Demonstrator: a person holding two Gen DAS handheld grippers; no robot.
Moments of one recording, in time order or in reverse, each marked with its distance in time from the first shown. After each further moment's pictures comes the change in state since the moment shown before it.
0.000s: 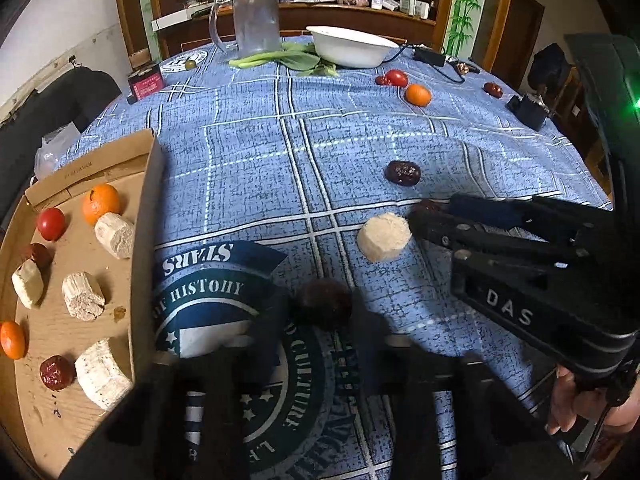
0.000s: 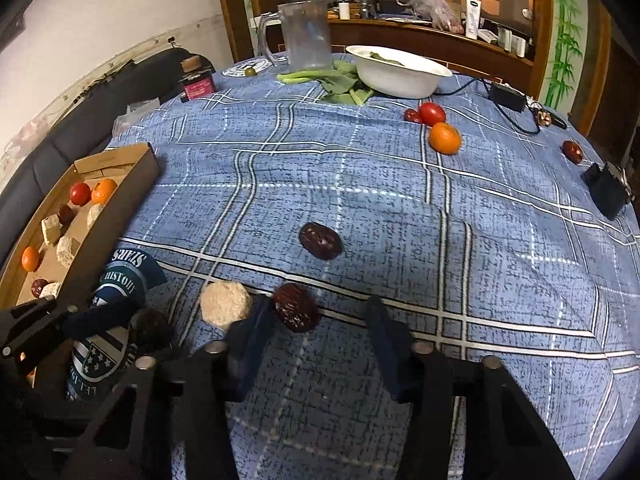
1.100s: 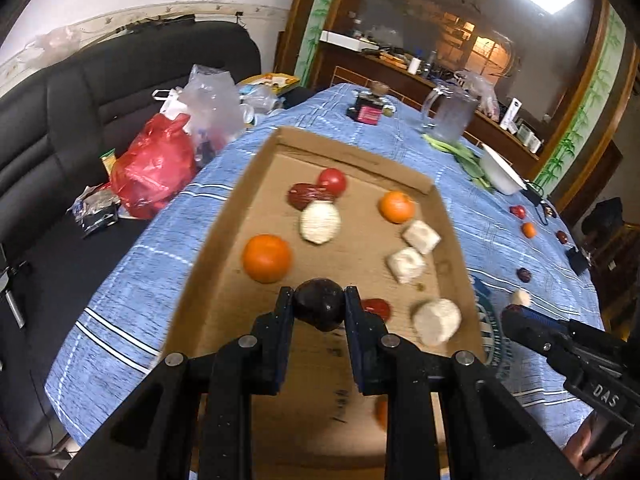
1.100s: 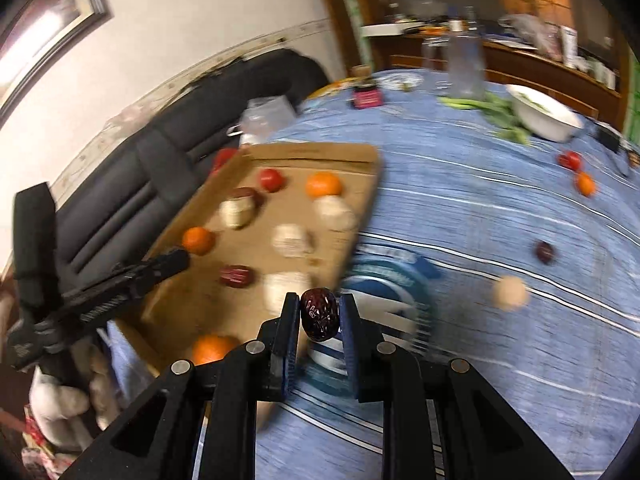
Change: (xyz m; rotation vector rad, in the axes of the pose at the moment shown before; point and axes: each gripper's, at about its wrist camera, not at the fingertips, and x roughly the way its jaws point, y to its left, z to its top) left arm -0.112 0.205 -0.081 -0.474 -0.187 0.108; right arm -0.055 0.173 -0.004 -0.114 -0.005 0.355
